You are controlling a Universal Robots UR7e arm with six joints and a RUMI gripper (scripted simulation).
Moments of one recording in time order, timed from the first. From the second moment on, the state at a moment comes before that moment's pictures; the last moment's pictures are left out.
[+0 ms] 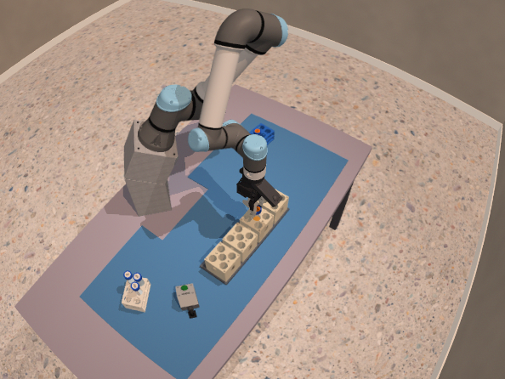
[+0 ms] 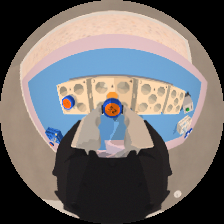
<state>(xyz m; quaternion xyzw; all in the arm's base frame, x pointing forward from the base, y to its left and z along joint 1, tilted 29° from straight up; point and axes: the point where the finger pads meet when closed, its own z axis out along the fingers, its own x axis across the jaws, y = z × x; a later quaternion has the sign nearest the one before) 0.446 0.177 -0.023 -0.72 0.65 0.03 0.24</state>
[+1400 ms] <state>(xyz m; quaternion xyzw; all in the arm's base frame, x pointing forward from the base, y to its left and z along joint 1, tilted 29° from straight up) 0.454 0.189 -0.050 -0.72 0.65 0.03 0.25</state>
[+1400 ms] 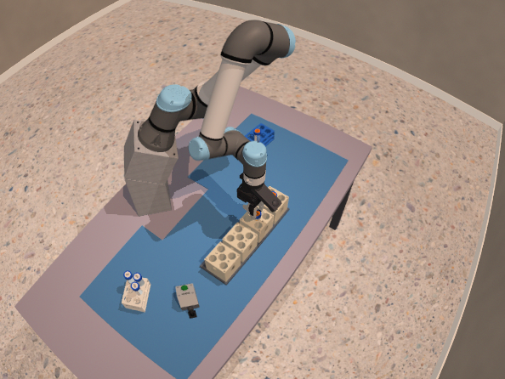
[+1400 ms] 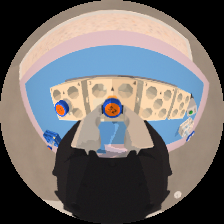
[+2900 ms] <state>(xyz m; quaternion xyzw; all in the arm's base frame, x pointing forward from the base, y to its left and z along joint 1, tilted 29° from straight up) 0.406 0.213 -0.008 -0.82 0.52 -0.01 0.25</state>
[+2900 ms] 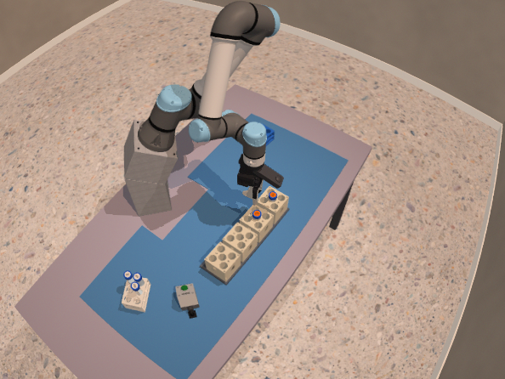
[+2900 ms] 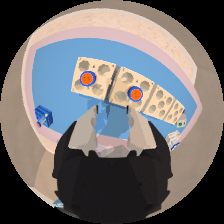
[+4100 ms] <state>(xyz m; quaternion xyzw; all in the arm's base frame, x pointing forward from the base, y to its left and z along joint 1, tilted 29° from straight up) 0.225 0.404 0.026 -0.97 -0.01 -0.14 0.21</state>
